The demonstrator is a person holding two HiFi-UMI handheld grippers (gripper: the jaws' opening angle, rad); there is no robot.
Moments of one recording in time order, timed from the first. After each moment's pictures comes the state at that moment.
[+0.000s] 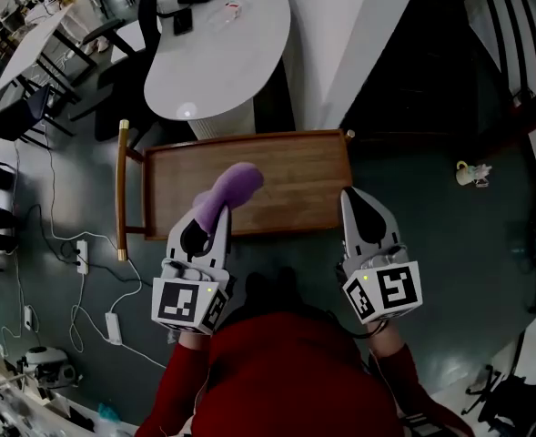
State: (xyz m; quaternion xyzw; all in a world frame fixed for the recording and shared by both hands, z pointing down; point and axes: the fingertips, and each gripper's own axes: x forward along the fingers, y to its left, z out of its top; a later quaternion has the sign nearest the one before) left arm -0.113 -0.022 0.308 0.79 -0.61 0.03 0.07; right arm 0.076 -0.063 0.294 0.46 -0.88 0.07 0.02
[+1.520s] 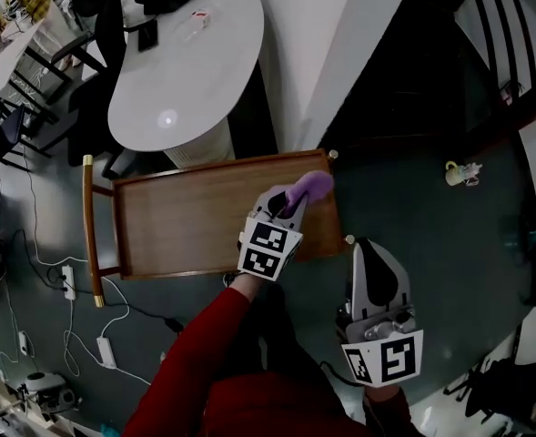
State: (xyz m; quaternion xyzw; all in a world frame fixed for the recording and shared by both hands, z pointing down) left arm 0.070 -0.171 0.455 0.88 -0.43 0.14 0.15; right arm 0.124 -0.056 0.269 0.52 -0.85 0.04 -0.01
